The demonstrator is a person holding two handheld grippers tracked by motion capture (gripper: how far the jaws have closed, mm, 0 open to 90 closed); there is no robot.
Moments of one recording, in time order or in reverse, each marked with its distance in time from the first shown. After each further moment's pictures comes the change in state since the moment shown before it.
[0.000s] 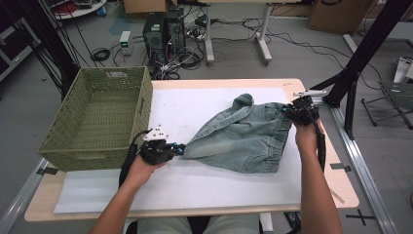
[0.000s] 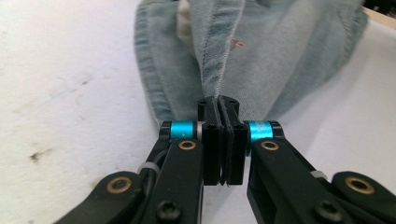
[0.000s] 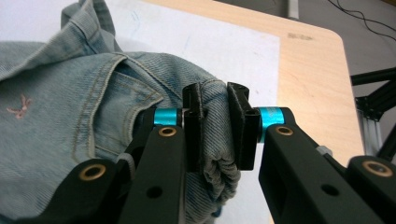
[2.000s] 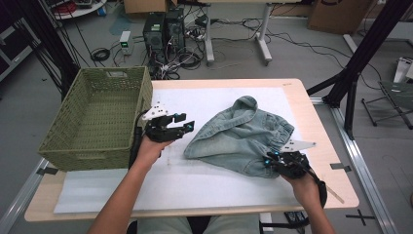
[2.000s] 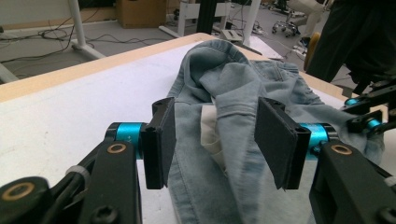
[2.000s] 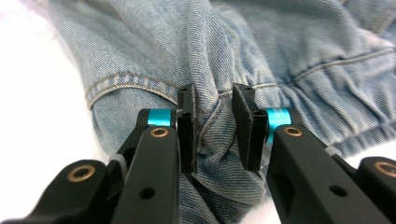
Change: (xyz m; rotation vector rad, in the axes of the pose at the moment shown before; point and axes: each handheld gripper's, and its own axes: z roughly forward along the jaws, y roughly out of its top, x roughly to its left) left arm 0.024 0.048 0.013 -0.257 0.048 -0.041; right arm 0.072 -0.114 -0.059 0.017 0.382 -0.192
